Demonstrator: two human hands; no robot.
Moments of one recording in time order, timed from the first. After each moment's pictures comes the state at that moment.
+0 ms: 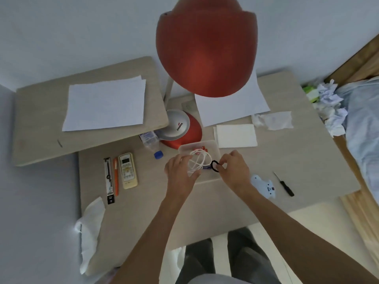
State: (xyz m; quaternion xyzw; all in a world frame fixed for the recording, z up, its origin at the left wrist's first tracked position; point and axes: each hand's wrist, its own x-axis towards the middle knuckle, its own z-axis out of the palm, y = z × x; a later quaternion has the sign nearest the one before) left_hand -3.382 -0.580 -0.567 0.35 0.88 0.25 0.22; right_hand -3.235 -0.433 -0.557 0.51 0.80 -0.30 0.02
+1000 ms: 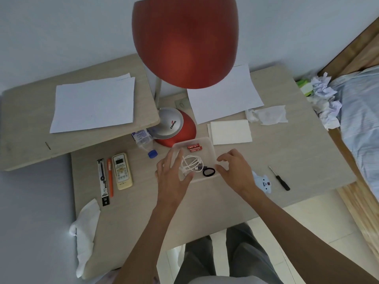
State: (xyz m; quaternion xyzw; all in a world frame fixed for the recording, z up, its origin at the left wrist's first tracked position) left_hand -3.373 -0.599 -0.537 0.36 0.88 0.21 0.21; right_hand -3.204 -0.436 -0.544 0.46 0.83 -0.31 -0.03
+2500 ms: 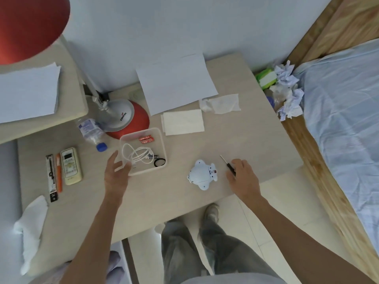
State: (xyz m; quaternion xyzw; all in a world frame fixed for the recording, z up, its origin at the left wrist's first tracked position) left_hand -3.359 -0.605 -0.575 0.02 0.83 0.47 0.29; right_hand -3.002 -0.382 -0.578 0.54 0.79 -0.28 0.05
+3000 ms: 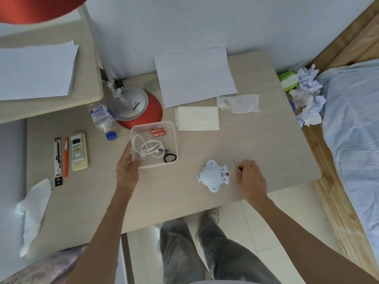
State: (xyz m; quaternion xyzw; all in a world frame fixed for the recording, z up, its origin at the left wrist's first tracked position) left_hand -3.349 -0.605 -0.594 0.08 0.81 0.50 0.29; right_hand -3.023 -0.371 -0.602 0.54 0.80 -0.23 0.08
